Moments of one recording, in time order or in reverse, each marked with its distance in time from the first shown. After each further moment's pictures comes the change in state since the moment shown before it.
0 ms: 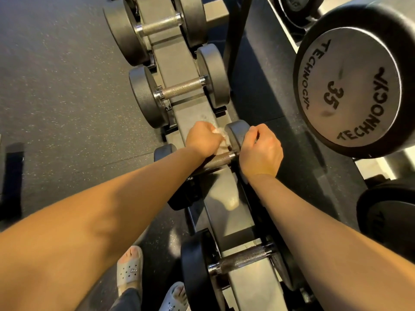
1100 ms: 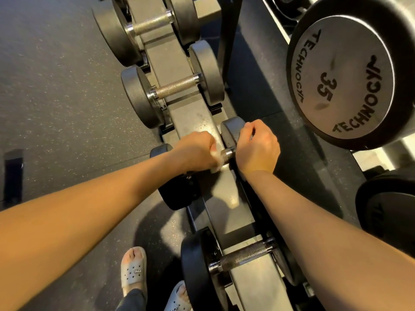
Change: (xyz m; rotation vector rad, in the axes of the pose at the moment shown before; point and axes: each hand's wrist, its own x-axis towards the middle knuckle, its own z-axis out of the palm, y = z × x) left_hand -0.029 0.004 -0.025 0.641 -0.296 0.249; right_hand -0.001 0.006 0.006 0.002 0.047 -0.055
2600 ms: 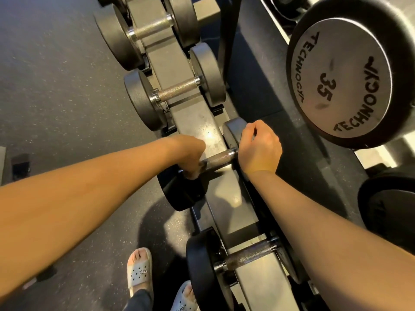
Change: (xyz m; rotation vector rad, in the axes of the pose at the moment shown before) left_hand -0.002 -0.008 -0.031 0.433 -0.361 0.026; right_hand 0.000 -0.001 -0.003 0.000 -0.034 0.013
